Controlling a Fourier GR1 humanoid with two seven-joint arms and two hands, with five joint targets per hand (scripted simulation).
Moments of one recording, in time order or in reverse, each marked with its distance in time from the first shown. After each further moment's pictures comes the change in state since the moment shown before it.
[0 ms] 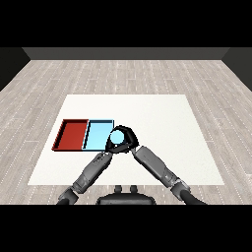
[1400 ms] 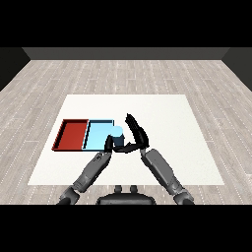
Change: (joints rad) left arm -0.016 -0.019 0.065 0.114 -0.022 -0.044 -0.037; right arm 0.161 -0.007 -0.163 -0.201 0.001 0.132 0.092
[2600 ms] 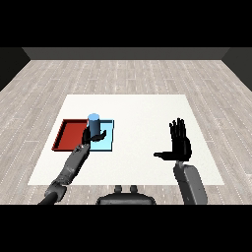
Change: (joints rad) left arm -0.079 0.212 0.246 0.187 -0.063 -0.049 0.179; right arm 0.399 -0.194 -0.312 -0.426 -0.095 0.088 0.009
